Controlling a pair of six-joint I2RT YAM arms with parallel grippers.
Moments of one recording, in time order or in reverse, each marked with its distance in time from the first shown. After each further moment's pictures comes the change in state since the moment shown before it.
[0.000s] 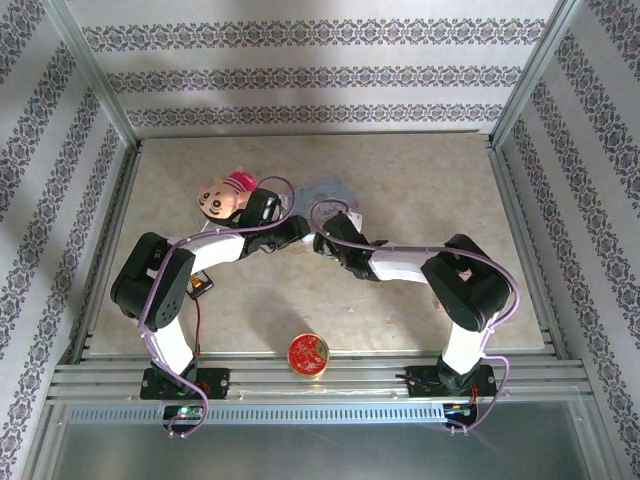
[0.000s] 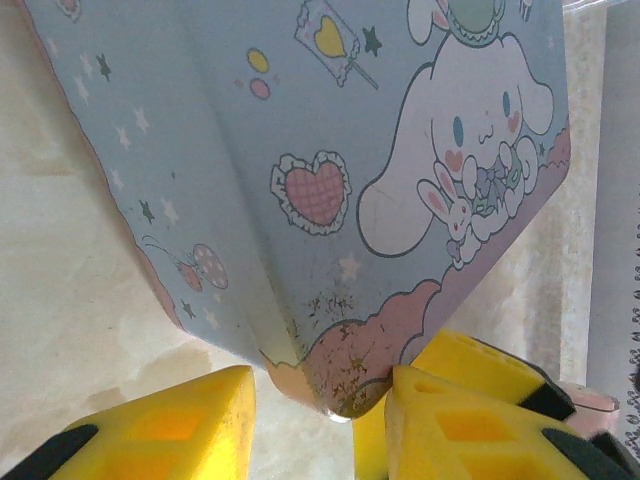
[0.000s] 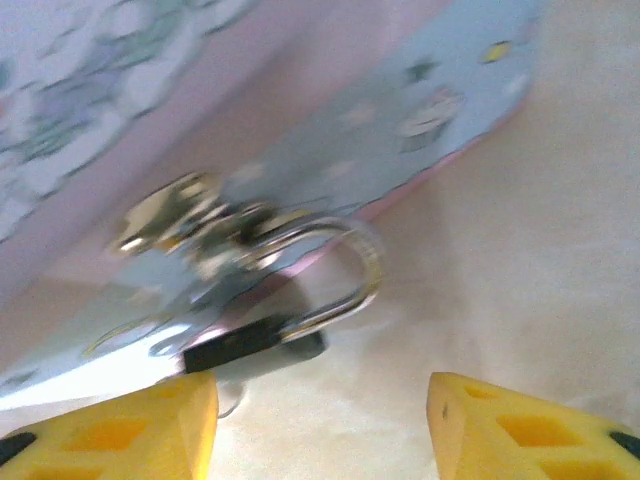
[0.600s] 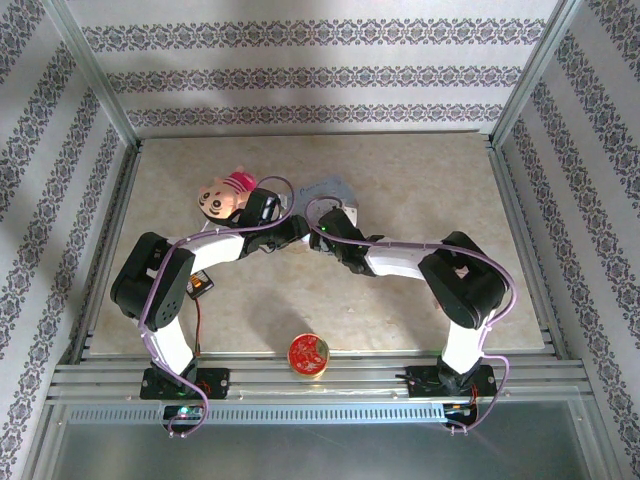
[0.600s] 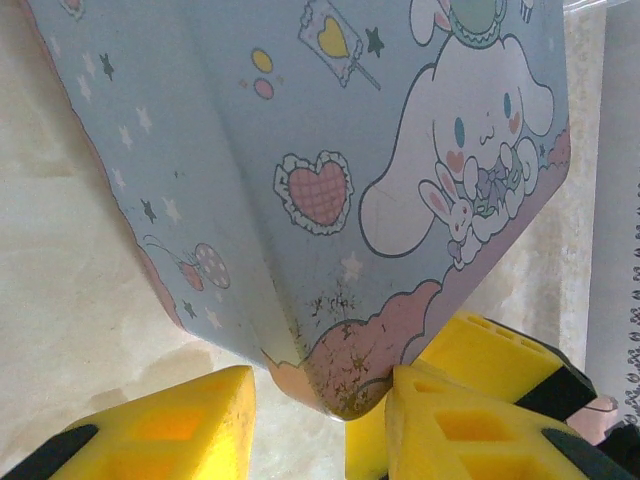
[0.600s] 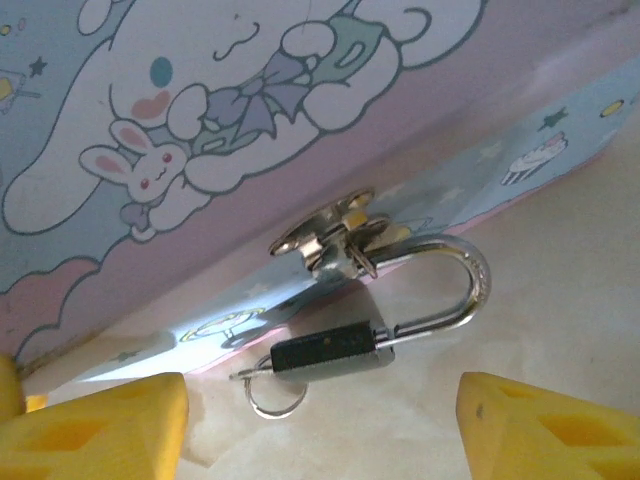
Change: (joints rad) left arm 0.005 0.000 0.000 0.000 0.007 0.000; right arm -0.013 0.041 0.072 -0.042 0.007 -0.067
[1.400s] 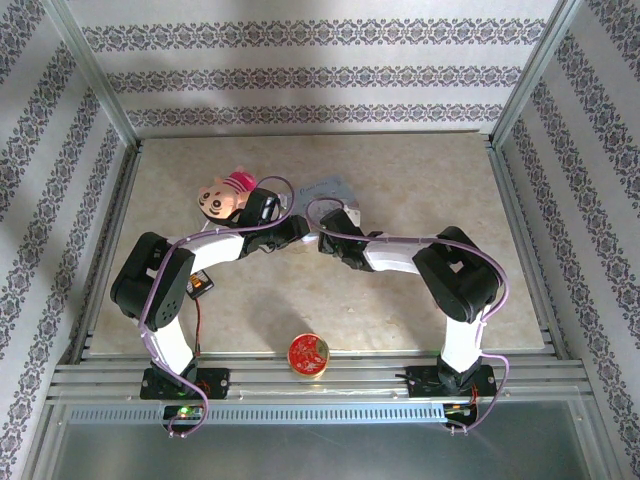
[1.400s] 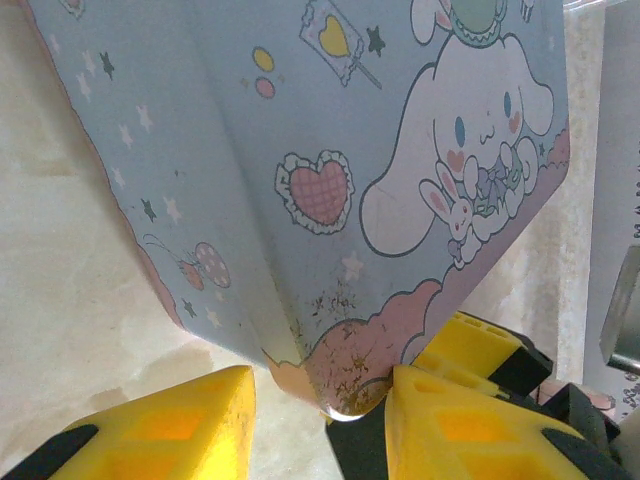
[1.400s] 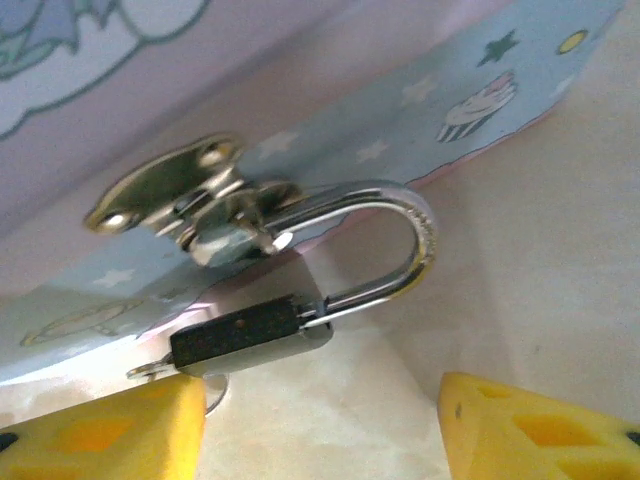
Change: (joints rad) left arm 0.002 0.000 0.000 0.000 0.003 0.000; right arm -0.035 0.043 0.027 -0.090 0.024 -0.014
